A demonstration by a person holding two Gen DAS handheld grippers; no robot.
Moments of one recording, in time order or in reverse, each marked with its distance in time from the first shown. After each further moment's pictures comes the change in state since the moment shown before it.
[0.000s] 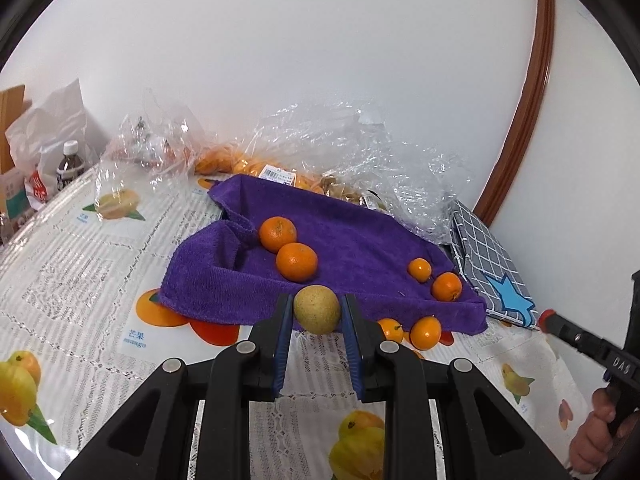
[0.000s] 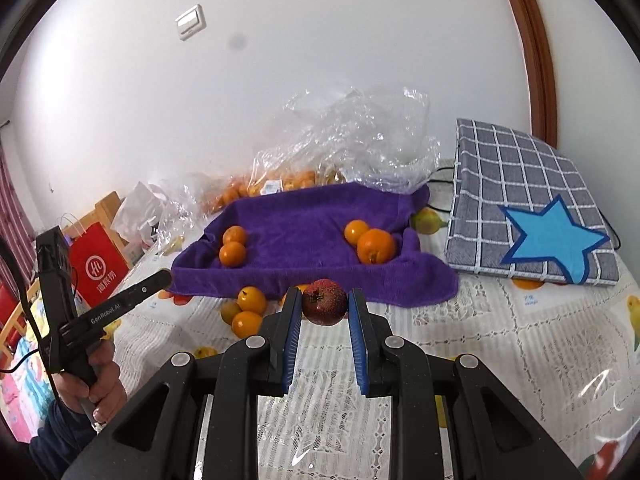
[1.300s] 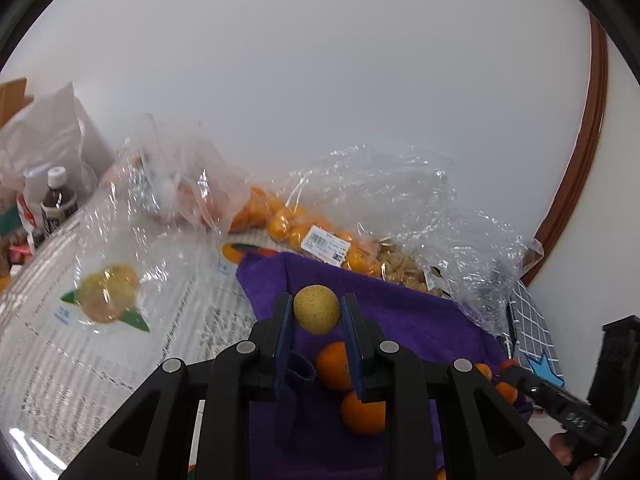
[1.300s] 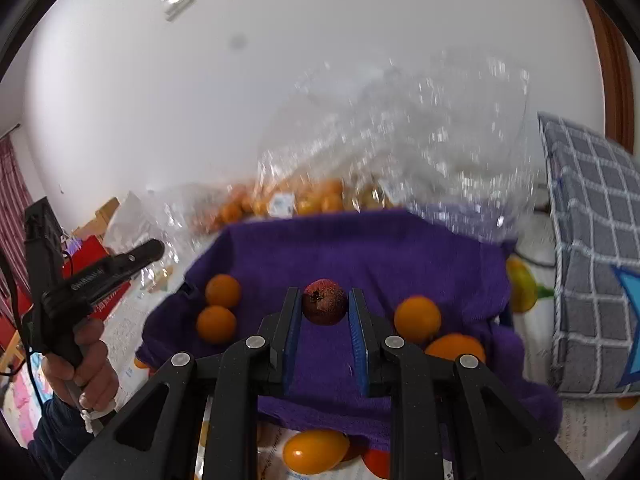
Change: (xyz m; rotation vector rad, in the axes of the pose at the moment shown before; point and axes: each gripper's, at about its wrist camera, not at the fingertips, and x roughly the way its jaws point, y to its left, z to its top) left arm 0.086 0.061 0.092 -0.105 -0.041 0.050; right arm 0.154 0.006 0.066 0.006 0.061 0.107
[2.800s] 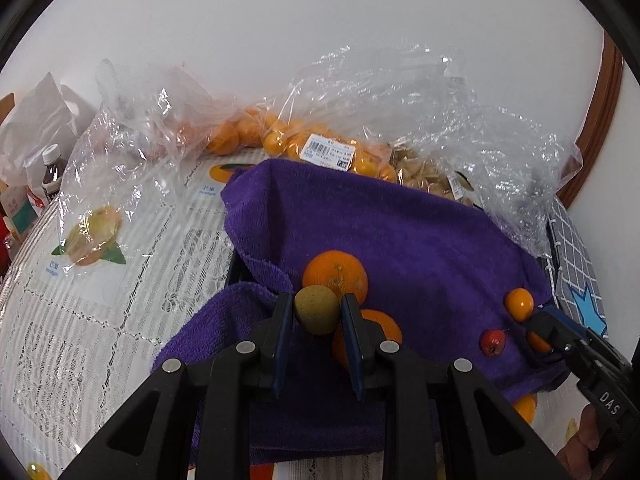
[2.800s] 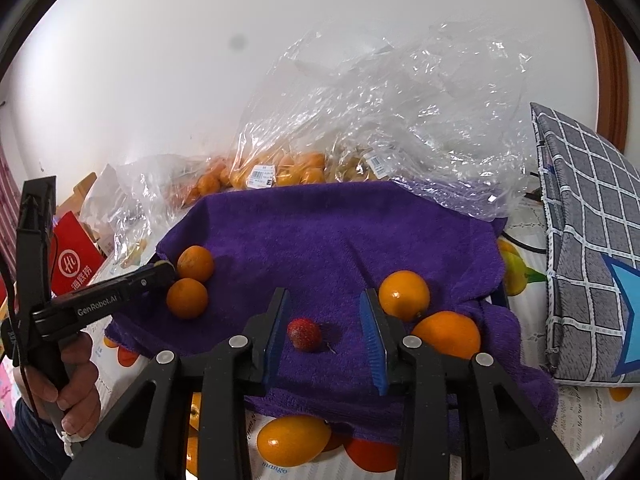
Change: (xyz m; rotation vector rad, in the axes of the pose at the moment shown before) left arm 0.041 -0.036 -0.034 0.117 0.257 0.160; right arm 0.009 0.004 -0.012 -0.046 0.043 -0.093
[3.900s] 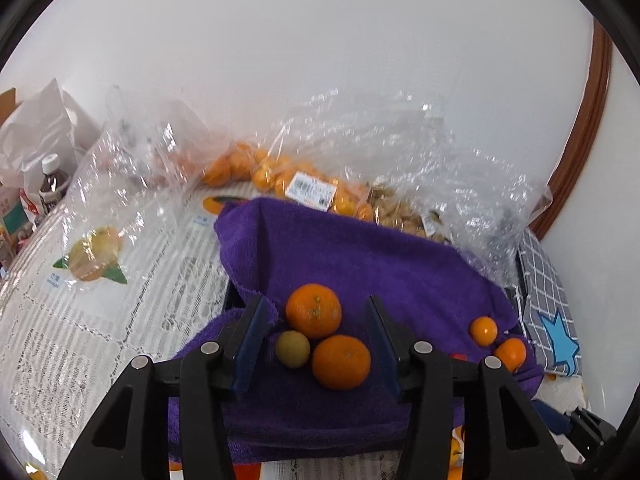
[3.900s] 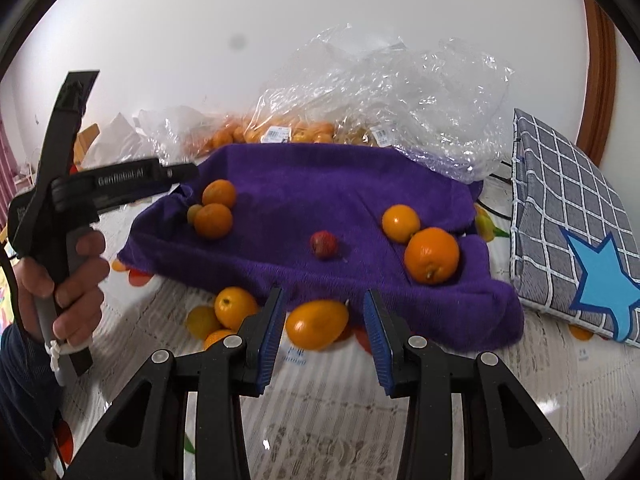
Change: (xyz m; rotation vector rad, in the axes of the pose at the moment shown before) left arm -0.036 0.005 0.004 -0.042 -0.130 -0.087; right arm -0.051 0.034 -0.046 -0.116 0.072 -0.096
